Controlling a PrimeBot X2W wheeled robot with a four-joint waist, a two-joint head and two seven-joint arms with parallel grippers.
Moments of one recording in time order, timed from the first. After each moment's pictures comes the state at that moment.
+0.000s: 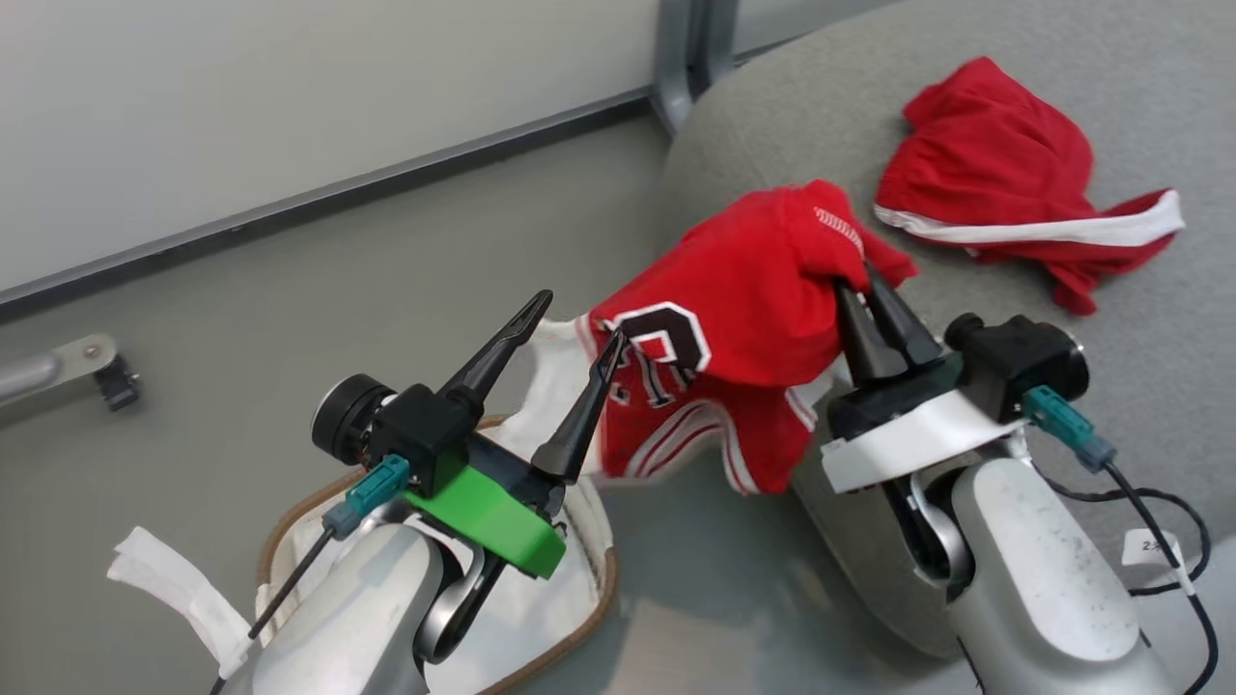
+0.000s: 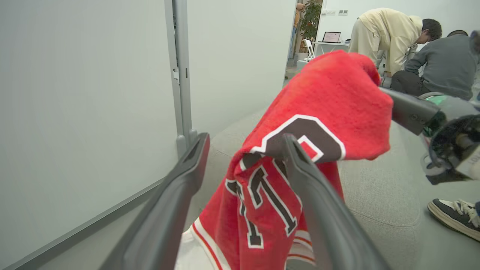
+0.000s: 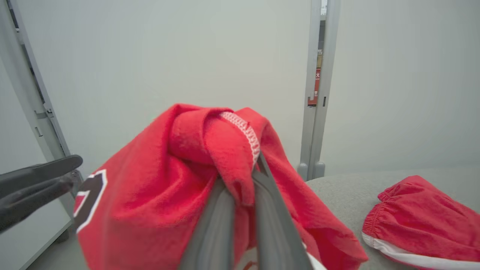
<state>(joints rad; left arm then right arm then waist) -0.44 0.23 -0.66 0.20 -0.46 -0.13 -0.26 -0.39 -0.05 0.25 0.16 0.22 0.13 -0.26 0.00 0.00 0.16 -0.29</state>
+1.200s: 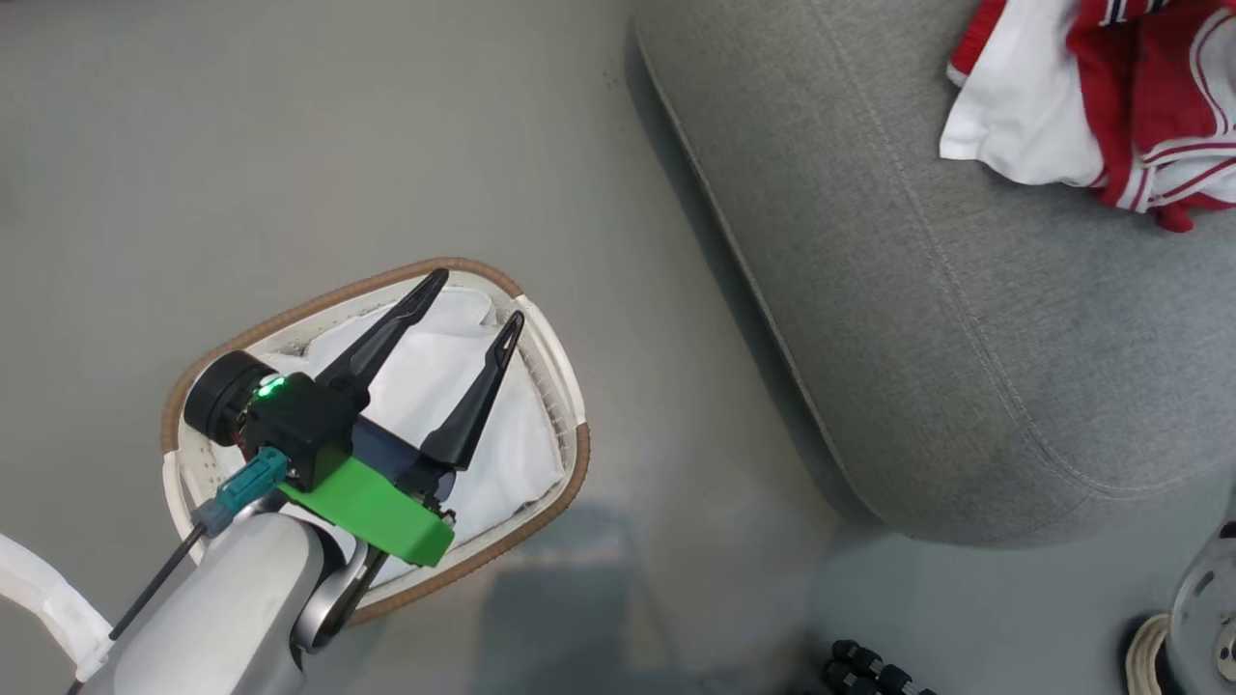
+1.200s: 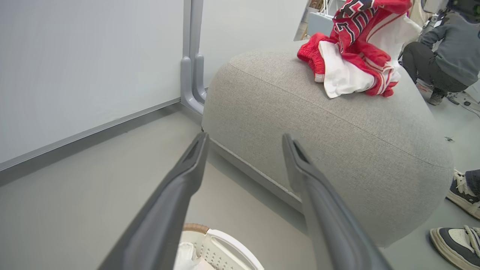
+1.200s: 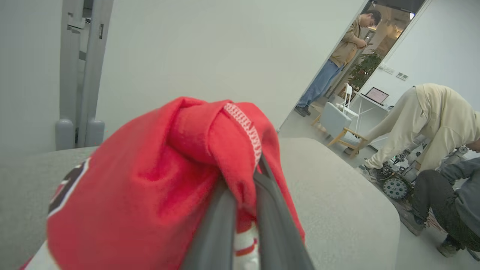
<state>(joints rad) -0.46 0.45 -0.66 0.10 -0.52 -0.13 -0.26 -0.97 -0.17 -0.53 0.57 -0.38 0.13 -0.21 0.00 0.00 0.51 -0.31</state>
